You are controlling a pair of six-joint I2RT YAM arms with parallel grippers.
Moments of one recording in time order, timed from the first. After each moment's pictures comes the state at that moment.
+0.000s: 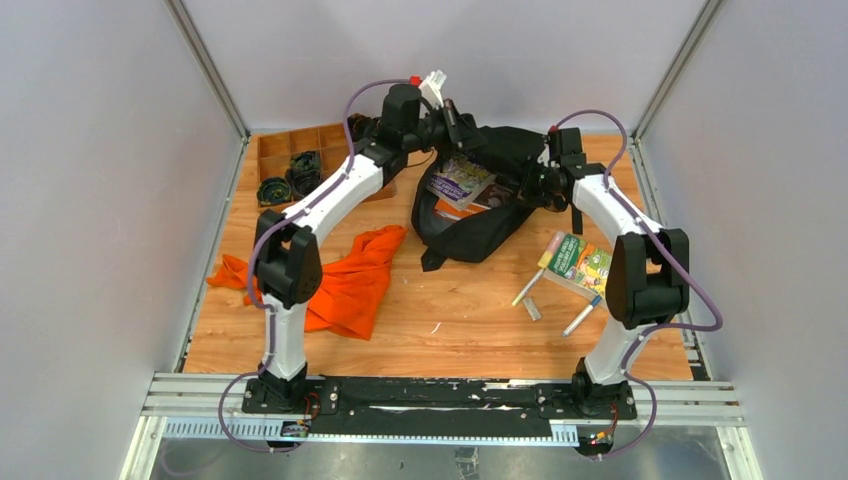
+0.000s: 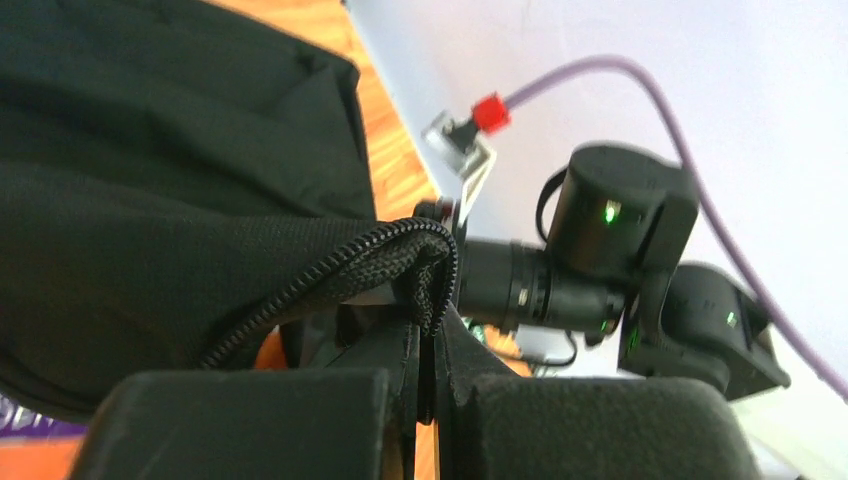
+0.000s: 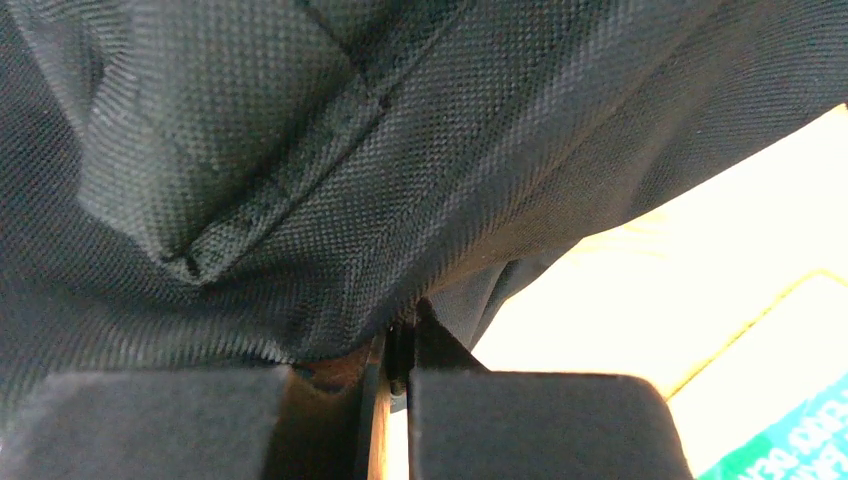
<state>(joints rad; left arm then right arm) -0.53 2.06 1.93 -0.02 0.51 -0.81 0.15 1.75 1.38 -0.48 -0.28 0.47</state>
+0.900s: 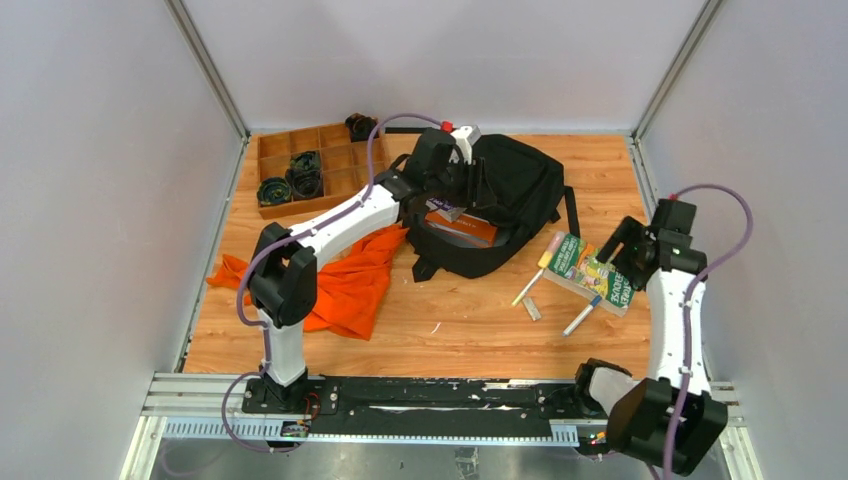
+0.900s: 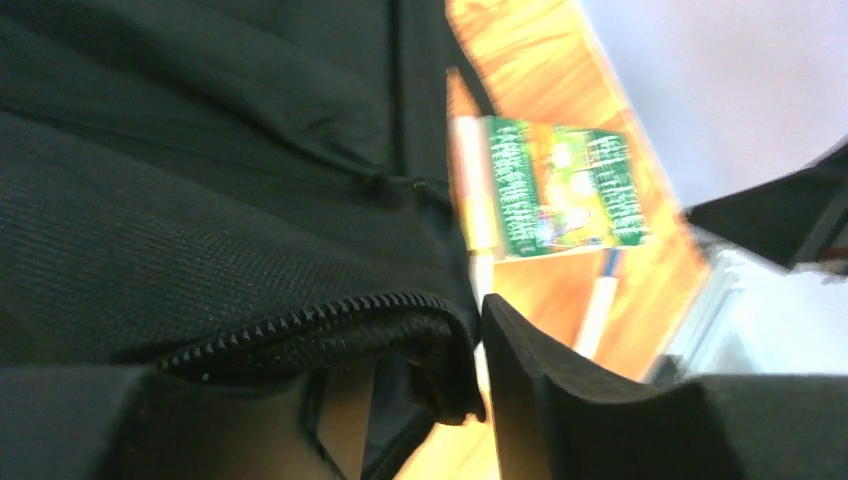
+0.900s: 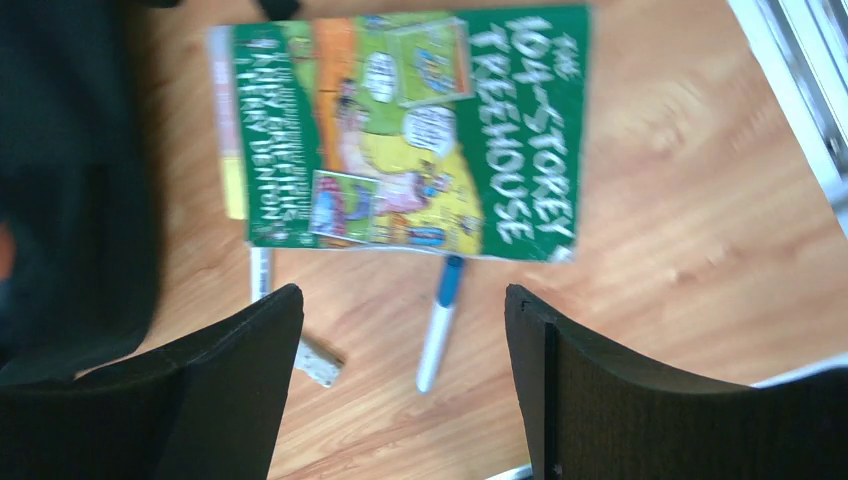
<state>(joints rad) -0.69 1.90 1.62 -0.18 0.33 -0.49 -0.25 1.02 0.94 -0.82 -0.05 0.30</state>
